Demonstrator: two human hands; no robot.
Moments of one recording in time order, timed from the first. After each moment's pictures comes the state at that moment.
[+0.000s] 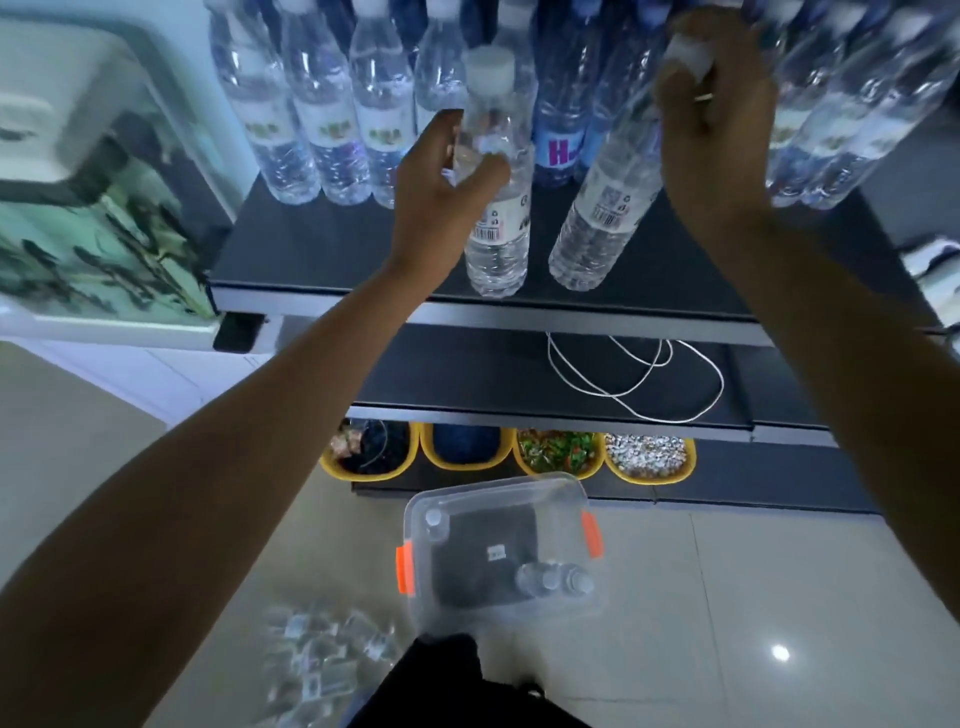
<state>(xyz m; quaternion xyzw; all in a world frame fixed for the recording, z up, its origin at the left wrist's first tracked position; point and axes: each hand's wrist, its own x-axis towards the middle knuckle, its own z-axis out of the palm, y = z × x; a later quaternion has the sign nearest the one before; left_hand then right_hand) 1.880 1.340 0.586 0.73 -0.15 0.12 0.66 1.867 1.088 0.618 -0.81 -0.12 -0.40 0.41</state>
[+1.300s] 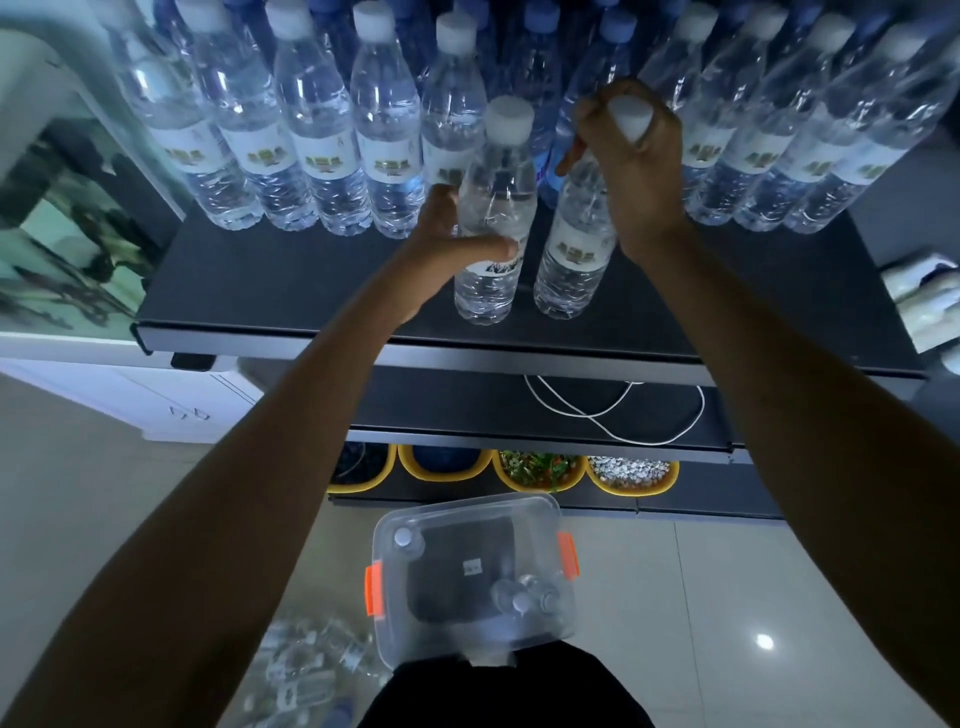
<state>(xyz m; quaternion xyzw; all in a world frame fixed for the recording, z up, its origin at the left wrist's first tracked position) 1.946 1.296 0.543 0.74 -0.19 -0.14 0.63 1.936 1.091 0.596 -0.73 -0.07 -0.23 0.64</state>
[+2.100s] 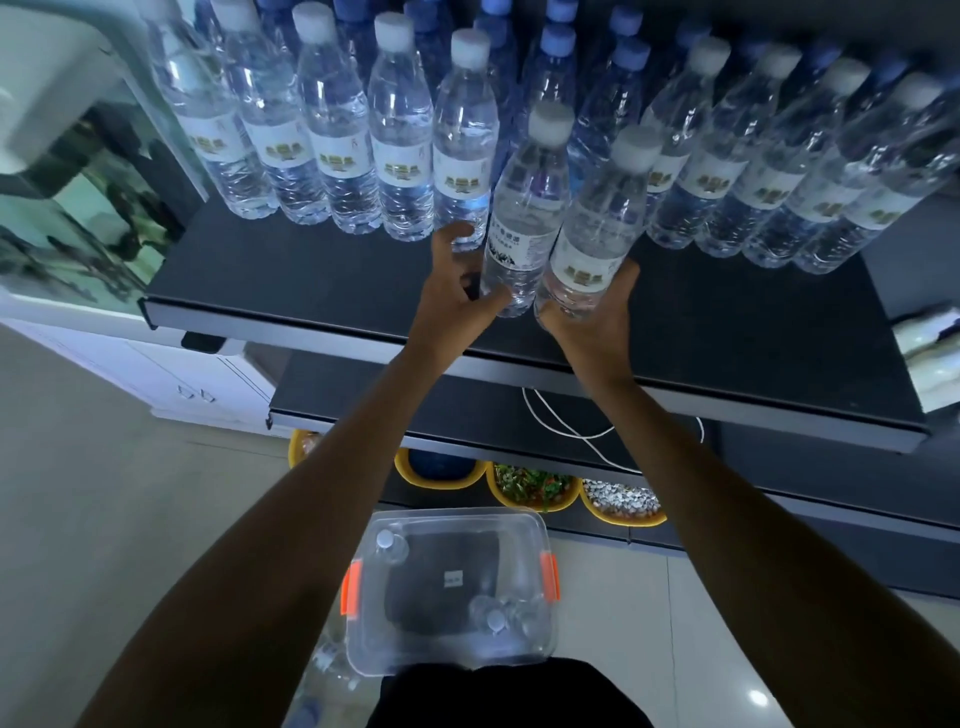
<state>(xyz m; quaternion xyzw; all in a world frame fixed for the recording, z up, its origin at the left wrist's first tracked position) 1.911 1.268 0.489 0.75 -0.09 0.00 0.66 1.880 1.089 0.482 -0.79 0.07 -0.18 0.58</state>
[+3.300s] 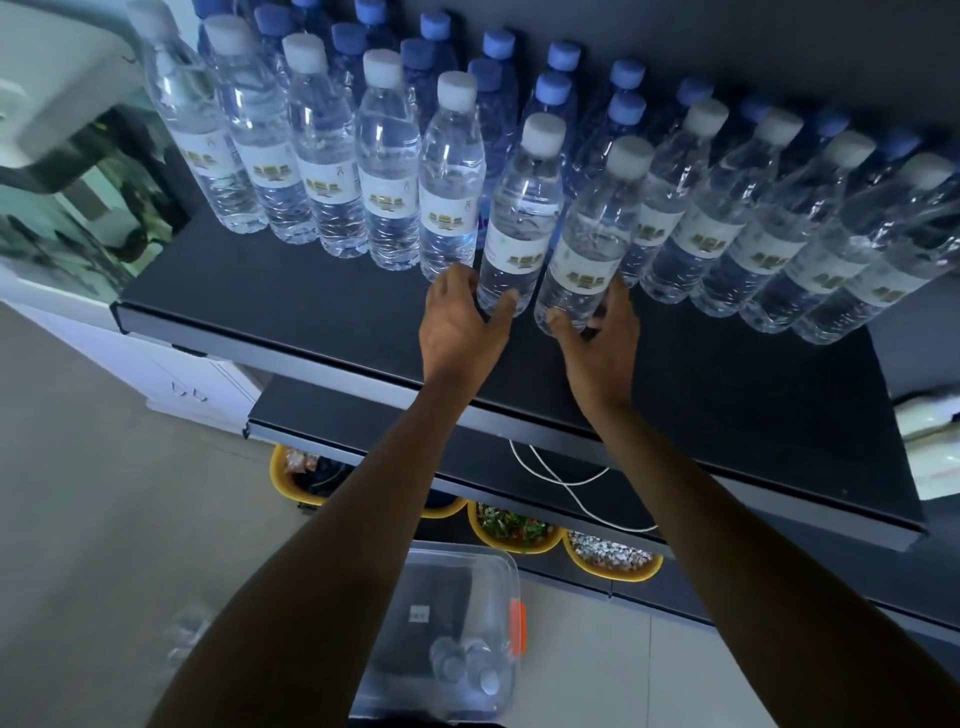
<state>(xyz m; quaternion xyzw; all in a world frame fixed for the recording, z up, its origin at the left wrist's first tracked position) 1.935 1.208 0.481 0.88 0.06 0.17 0.45 1.931 1.043 0.460 -0.85 0.05 -0.19 0.48</state>
